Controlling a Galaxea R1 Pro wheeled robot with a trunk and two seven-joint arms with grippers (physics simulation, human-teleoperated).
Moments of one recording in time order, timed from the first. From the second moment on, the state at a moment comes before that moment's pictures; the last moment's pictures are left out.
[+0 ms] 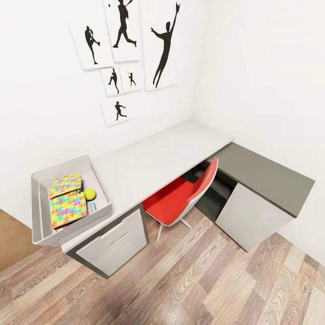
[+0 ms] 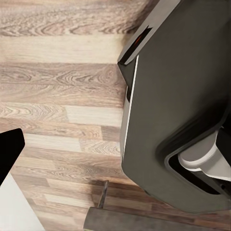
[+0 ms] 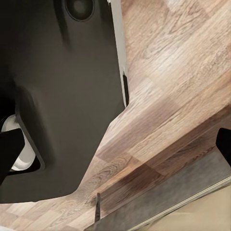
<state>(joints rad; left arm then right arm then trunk) -0.03 0.11 0.22 -0.13 0.44 0.10 -0.04 -0.14 -0.13 0.51 -0.16 -0.66 0.07 0.04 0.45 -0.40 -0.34</state>
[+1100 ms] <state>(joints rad) -0.03 0.11 0.22 -0.13 0.44 0.10 -0.04 -0.14 -0.13 0.51 -0.16 -0.66 0.07 0.04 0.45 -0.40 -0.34</state>
